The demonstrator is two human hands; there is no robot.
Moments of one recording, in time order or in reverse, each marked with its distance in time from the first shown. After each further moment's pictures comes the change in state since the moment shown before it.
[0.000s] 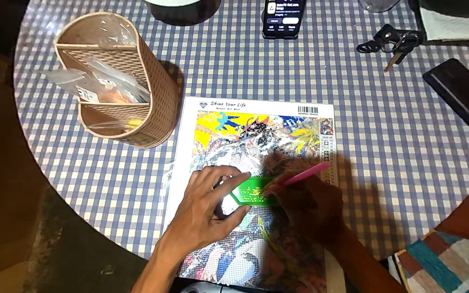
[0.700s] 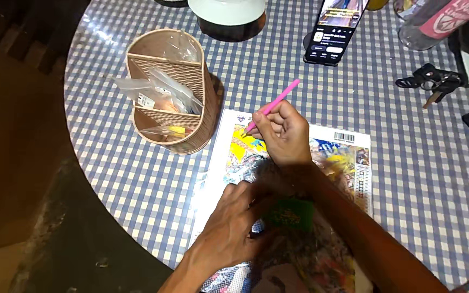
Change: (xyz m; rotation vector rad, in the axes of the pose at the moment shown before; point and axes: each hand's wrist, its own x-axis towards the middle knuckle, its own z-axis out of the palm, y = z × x) left_hand 0.001 0.003 0.000 0.013 0.016 0.032; right_hand 0.135 0.024 0.073 0.087 -0.075 0.165
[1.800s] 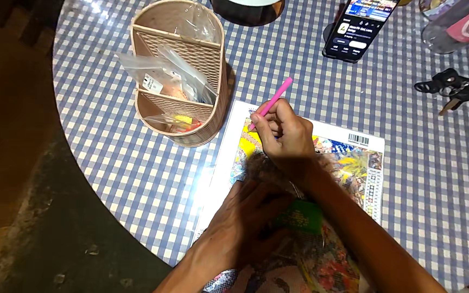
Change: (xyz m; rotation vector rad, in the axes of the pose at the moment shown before) left_hand 0.002 0.000 -0.001 -0.045 0.016 0.033; right_hand 0.010 0.002 0.016 -0.399 -0.053 -0.205
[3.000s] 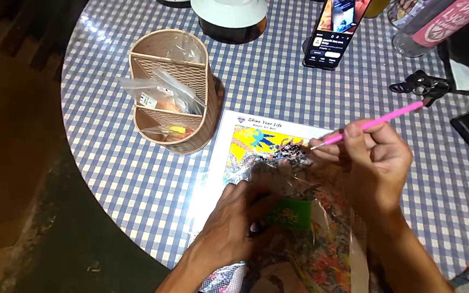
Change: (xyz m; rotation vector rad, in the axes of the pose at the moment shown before) left_hand 0.000 0.000 0.000 0.020 -0.028 -0.038; right_hand -0.055 -0.008 -0.099 0.519 0.333 0.323
